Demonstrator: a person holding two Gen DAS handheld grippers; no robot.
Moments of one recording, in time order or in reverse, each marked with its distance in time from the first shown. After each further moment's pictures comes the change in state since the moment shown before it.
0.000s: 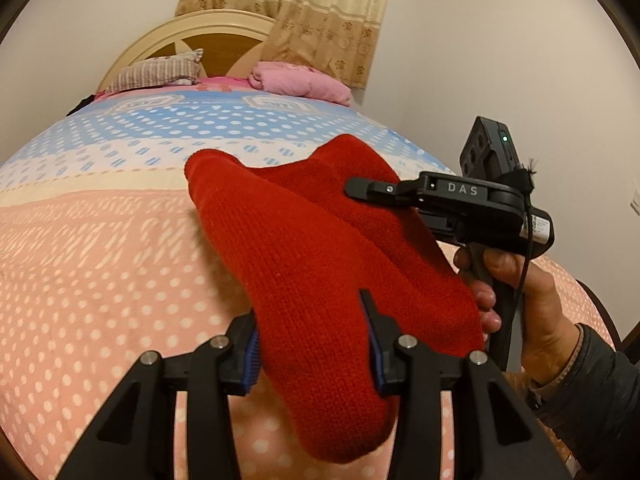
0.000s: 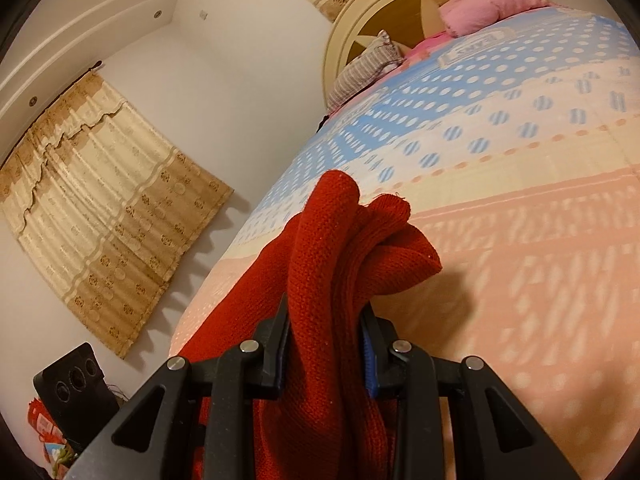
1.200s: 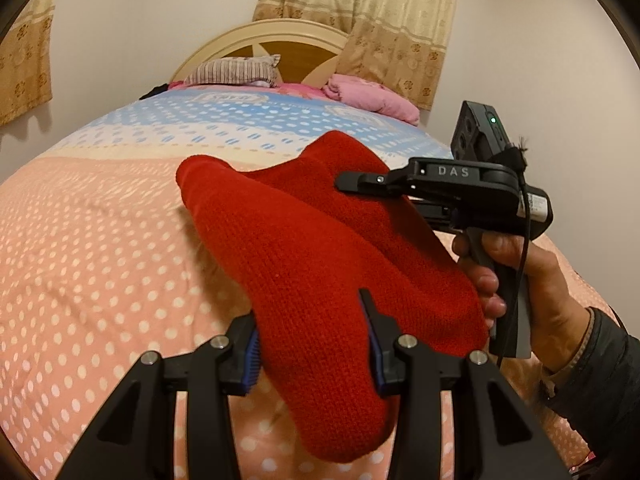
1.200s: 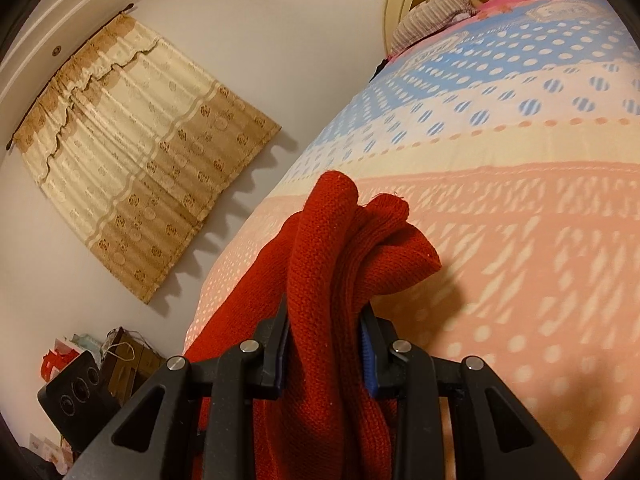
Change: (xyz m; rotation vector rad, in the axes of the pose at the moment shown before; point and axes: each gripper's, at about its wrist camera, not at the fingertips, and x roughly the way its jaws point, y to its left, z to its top) left arm -0.060 0.079 -0.051 -0.124 -0.052 0.184; right arm 0.135 0.087 -0.029 -0.096 0.218 0.144
